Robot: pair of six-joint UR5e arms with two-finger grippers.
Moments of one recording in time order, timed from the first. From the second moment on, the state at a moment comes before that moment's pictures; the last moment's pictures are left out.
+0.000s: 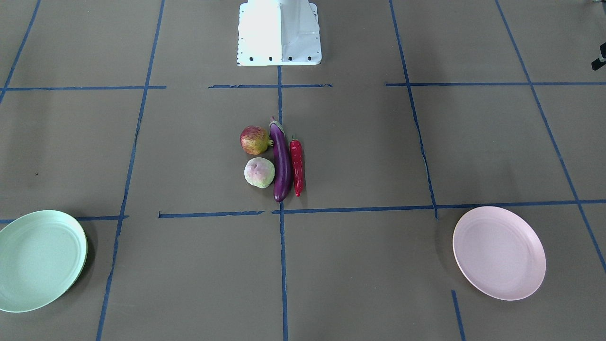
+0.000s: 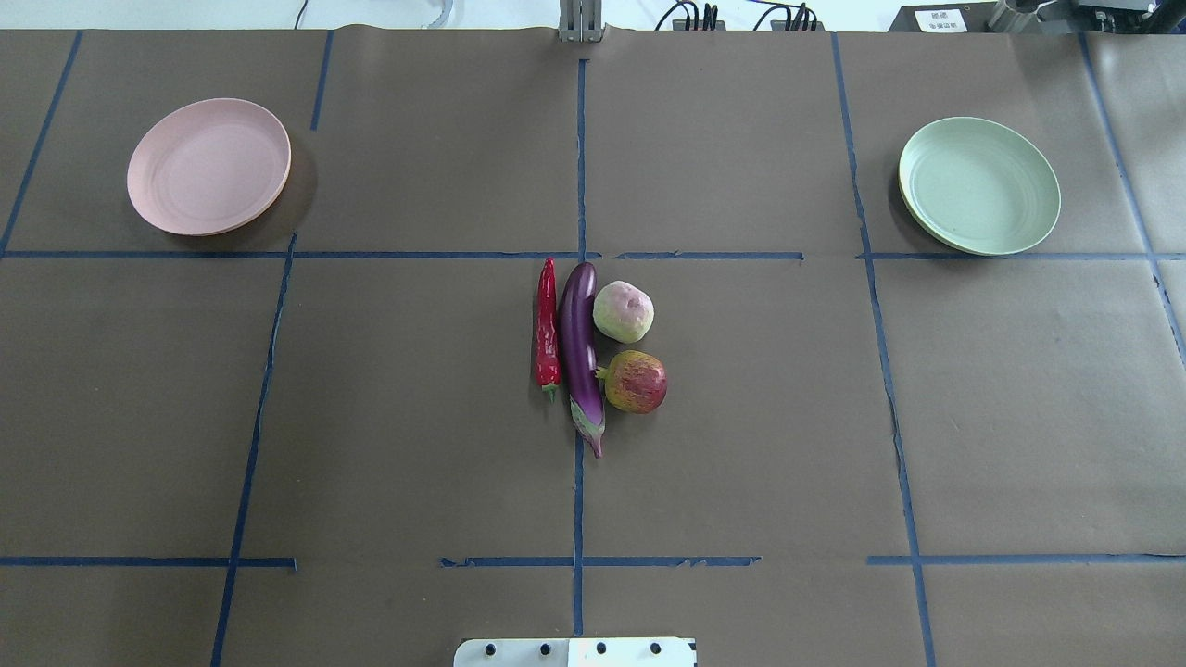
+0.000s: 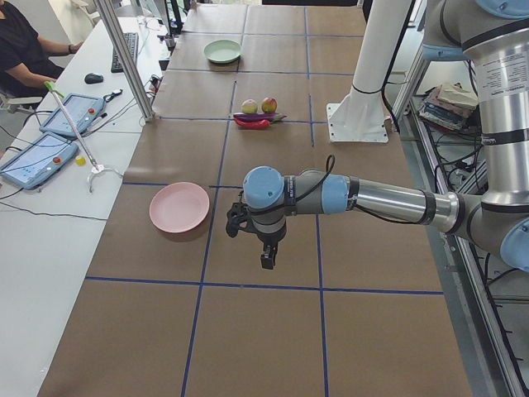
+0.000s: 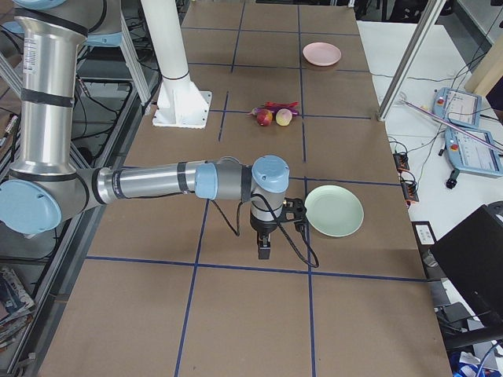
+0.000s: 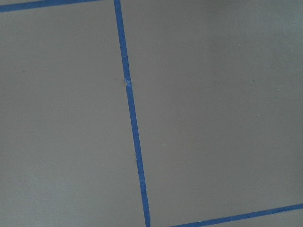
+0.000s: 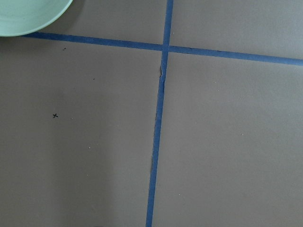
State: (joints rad) left arm -1.54 -1.33 -1.98 -1.34 -2.42 0.19; right arm 1.54 -1.72 1.87 -1.73 2.27 -0.06
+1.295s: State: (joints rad) left arm -1.54 -1.29 -2.04 -1.33 -2.41 0.18; right arm 1.54 -1.72 1.87 -1.72 2.28 -0.05
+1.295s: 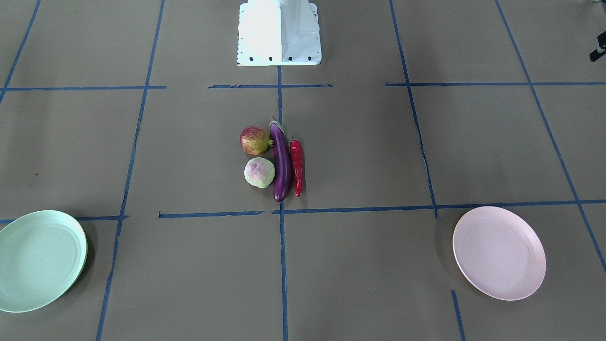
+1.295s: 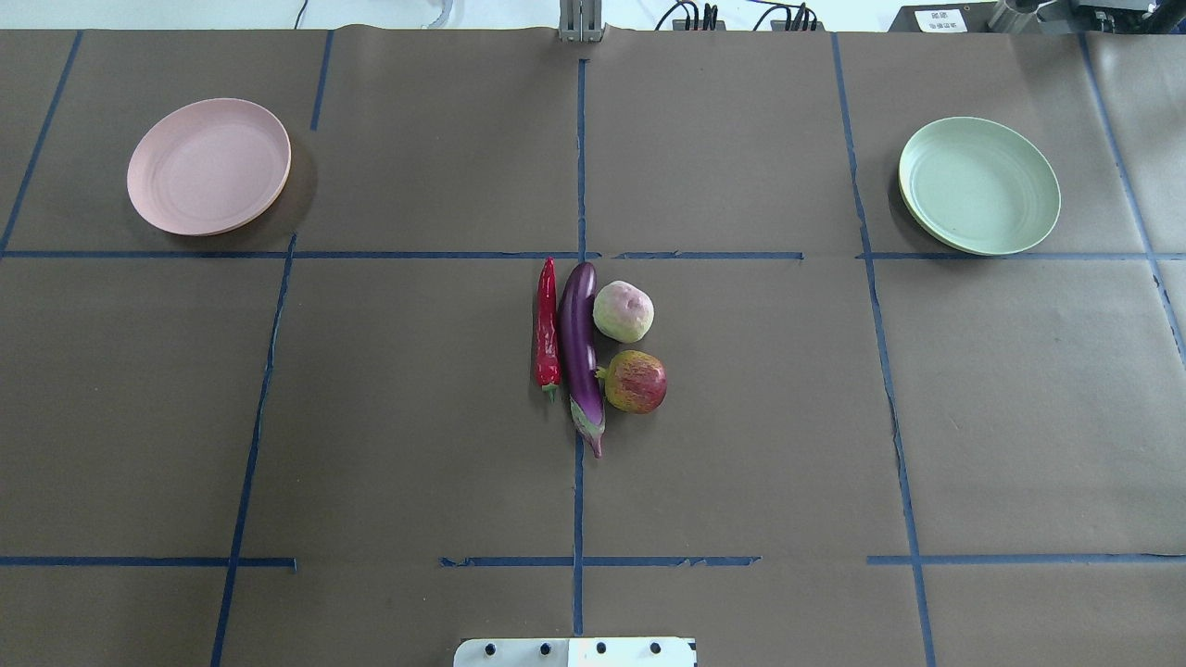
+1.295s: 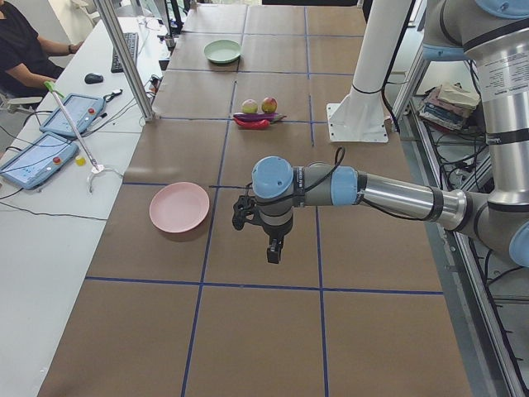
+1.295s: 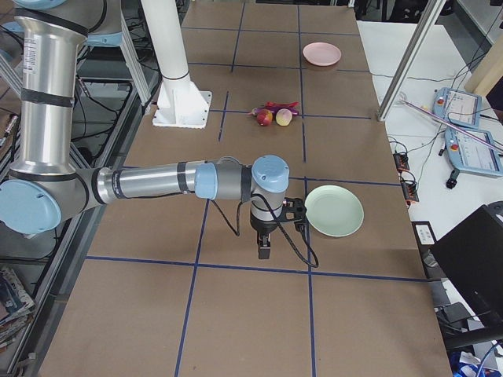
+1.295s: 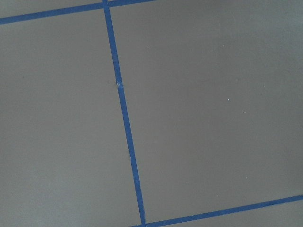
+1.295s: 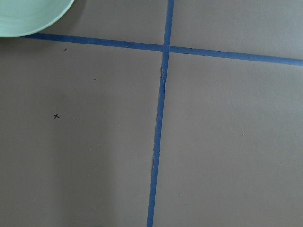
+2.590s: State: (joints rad) left arm -1.54 -1.28 -2.05 -1.34 -2.42 0.18; right arm 1.53 -1.72 1.88 -1.72 2.37 -0.04
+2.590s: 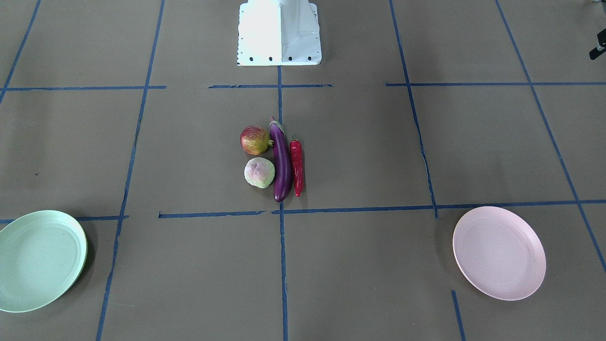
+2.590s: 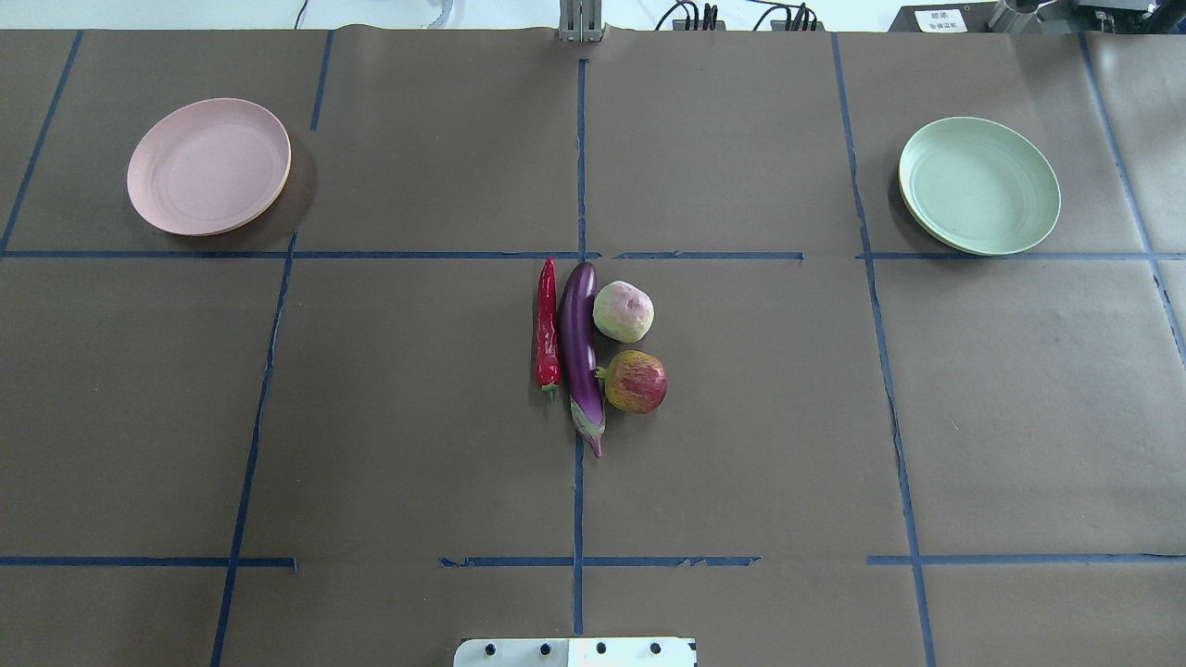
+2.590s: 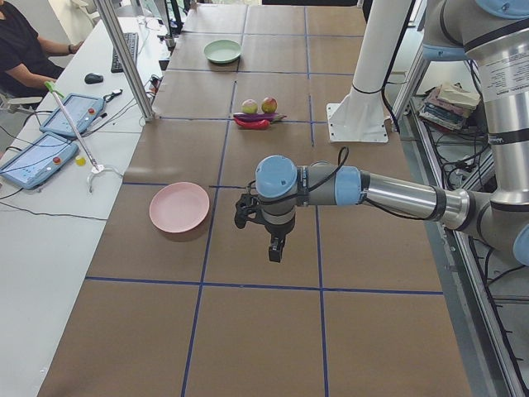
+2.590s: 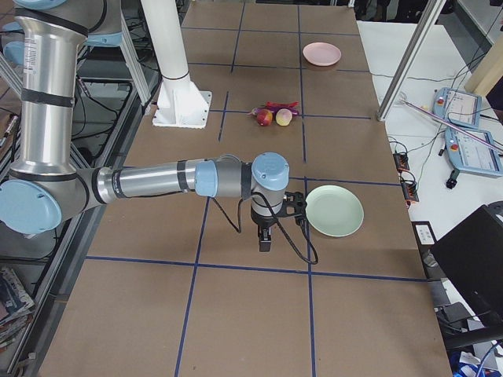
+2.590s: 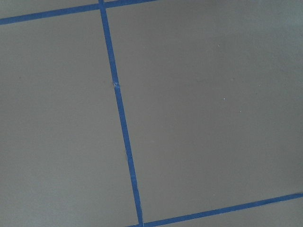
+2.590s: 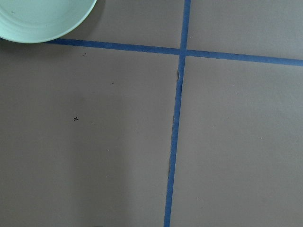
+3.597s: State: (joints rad) left arm -1.53 -1.28 -2.09 -1.34 -2.48 0.18; right arm 1.10 -1.36 1.96 -1.72 2.37 0.56
